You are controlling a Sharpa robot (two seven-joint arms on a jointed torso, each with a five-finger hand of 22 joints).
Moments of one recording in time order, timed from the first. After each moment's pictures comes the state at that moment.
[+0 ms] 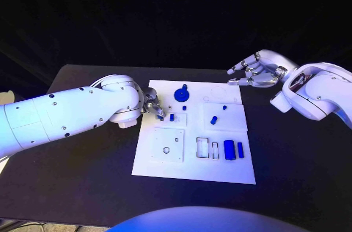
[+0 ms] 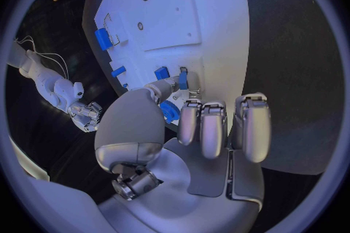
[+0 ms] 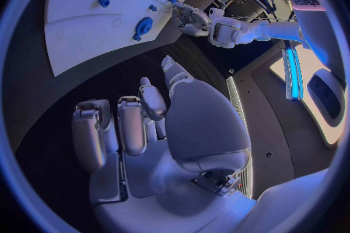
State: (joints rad) left arm 1.31 -0.71 -0.07 1.52 -1.11 0.09 -0.69; left_hand 1.04 -0.11 0.70 0.04 0.22 0.86 0.03 0.82 0.65 1.47 -0.05 1.46 1.31 1.47 -0.10 1.57 1.31 0.03 1.47 0.02 1.53 1.31; right arm 1.32 -0.99 -0.02 1.56 -1.00 -0.24 0.07; right_hand 1.31 -0.09 0.11 0.12 0.16 0.98 0.15 0.07 0.08 1.37 0.06 1.11 1.30 1.47 -0.02 1.41 1.31 0.01 1.47 0.09 1.54 1.31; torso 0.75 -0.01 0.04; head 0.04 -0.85
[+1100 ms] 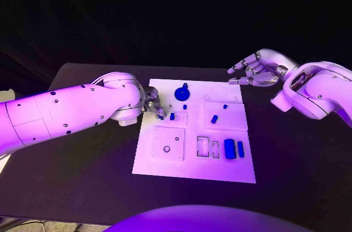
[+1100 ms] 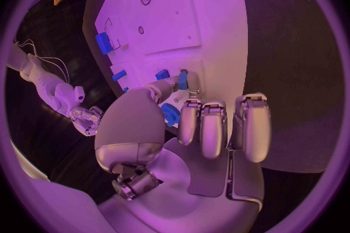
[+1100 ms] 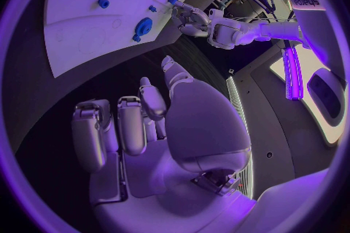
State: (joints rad) left arm 1.31 -0.71 -0.07 1.51 -1.12 0.14 -0.69; left_hand 1.04 -0.11 0.69 0.03 0.21 0.86 0.03 0.82 0.66 1.47 -0.05 1.46 1.31 1.47 -0.10 1.57 1.31 0.03 1.47 0.02 1.53 1.31; right arm 1.32 -0.99 -0.02 1.56 -0.99 -0.24 0.07; right_hand 1.31 -0.09 0.11 0.12 0.16 0.98 0.15 0.07 0.08 1.37 0.06 1.11 1.30 1.47 -0.02 1.41 1.31 0.01 1.47 0.09 1.54 1.31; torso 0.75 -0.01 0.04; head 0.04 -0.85
